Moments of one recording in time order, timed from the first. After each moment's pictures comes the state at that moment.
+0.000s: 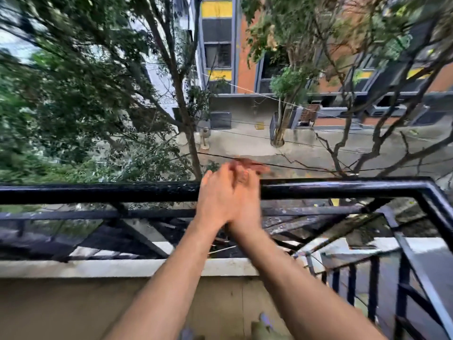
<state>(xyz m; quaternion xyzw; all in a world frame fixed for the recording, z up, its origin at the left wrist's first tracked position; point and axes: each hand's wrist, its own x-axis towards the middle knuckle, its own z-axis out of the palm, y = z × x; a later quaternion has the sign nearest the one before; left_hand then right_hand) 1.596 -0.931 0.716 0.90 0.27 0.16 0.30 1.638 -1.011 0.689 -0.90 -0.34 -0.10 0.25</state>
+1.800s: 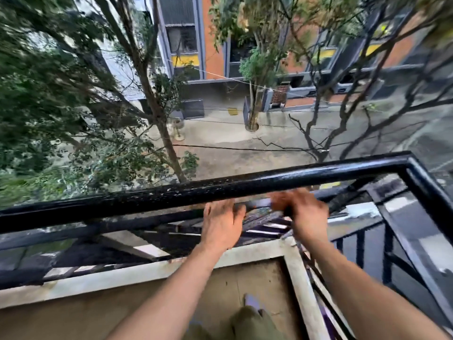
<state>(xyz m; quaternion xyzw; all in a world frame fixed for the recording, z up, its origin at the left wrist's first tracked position) 1.592 -0.969 0.632 0.95 0.21 0.04 0.22 1.716 -1.179 0.577 -0.93 -0.34 -0.05 0.08</state>
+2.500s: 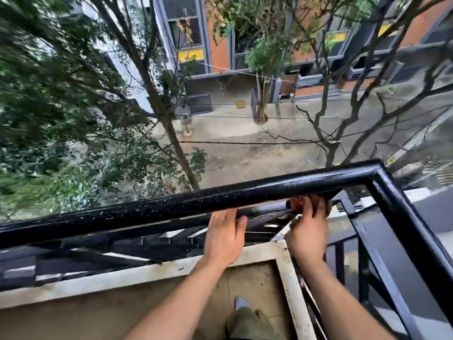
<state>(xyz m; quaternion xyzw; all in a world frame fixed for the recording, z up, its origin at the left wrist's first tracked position) 1.666 -1.062 0.594 0.94 0.19 0.06 0.29 1.771 -1.257 0.571 -0.97 -0.06 -0.02 0.21</state>
